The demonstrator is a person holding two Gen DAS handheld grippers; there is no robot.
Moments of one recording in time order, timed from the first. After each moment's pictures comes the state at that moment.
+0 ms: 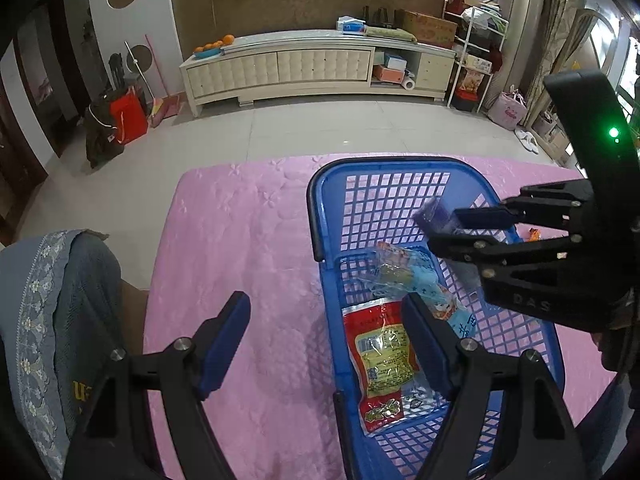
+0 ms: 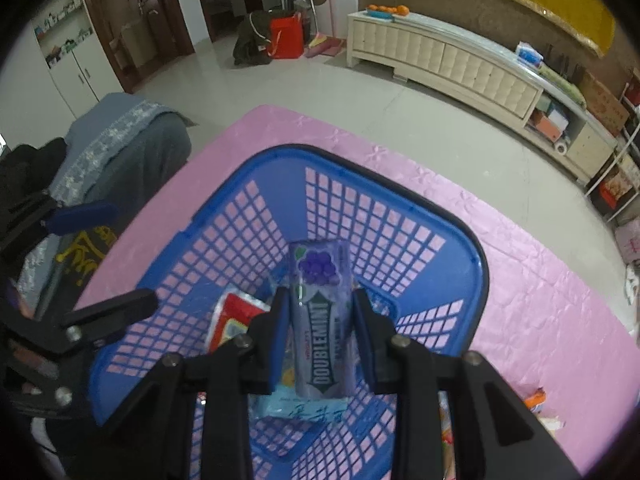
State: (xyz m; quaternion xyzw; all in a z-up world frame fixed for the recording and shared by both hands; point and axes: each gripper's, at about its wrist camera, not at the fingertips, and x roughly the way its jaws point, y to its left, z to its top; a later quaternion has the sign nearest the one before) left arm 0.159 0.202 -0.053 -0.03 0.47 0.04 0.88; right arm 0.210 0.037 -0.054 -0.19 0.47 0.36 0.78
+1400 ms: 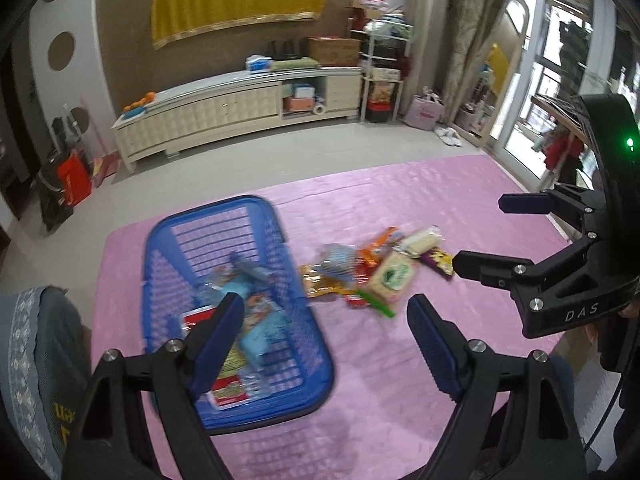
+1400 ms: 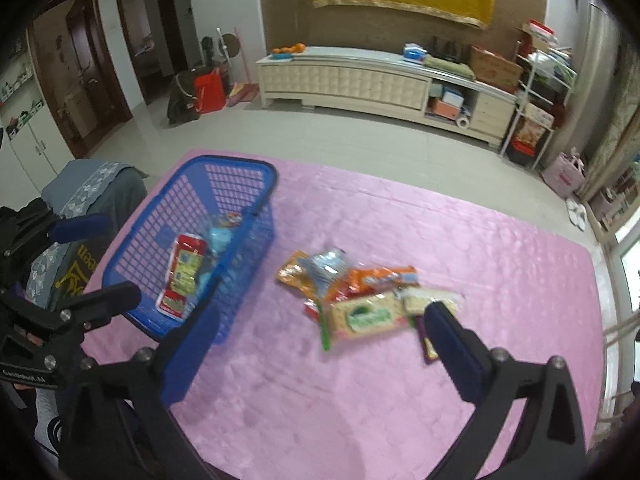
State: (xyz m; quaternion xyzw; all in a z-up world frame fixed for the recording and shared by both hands) left arm 0.111 0.024 0.018 0.01 0.42 -0.09 0.90; right arm 0.135 -0.180 0.027 -0.10 0.44 0.24 0.86
